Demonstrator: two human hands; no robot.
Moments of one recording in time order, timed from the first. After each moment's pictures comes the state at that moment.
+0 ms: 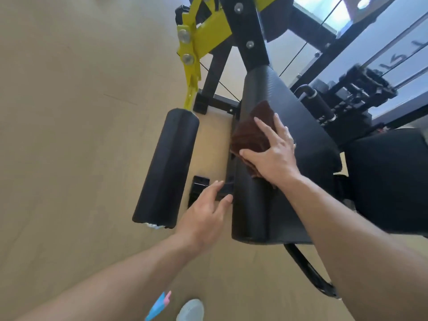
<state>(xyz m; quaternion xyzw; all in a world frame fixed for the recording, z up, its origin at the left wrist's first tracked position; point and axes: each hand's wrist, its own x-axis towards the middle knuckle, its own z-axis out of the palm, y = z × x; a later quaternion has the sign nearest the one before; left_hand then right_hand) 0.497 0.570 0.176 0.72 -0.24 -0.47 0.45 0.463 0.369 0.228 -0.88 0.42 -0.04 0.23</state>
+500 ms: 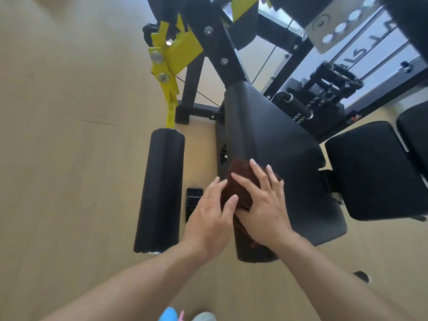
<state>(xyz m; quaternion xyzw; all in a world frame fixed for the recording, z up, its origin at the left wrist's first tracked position) 0.536 0.543 0.206 0.72 -0.32 -0.42 0.45 0.428 0.432 0.213 -0.91 0.40 0.02 0.11</state>
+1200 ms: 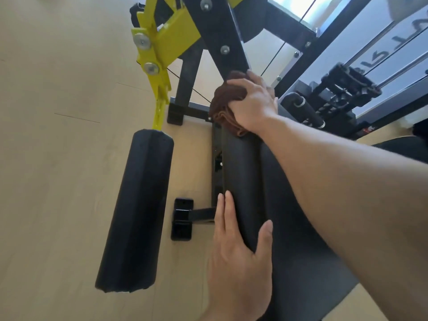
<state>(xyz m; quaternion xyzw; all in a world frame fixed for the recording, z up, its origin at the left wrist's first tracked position) 0.475 0.465 0.173 0.73 -0.19 -0.37 0.54 0.608 0.229 0.216 -0.88 0.44 -0.05 0.15</state>
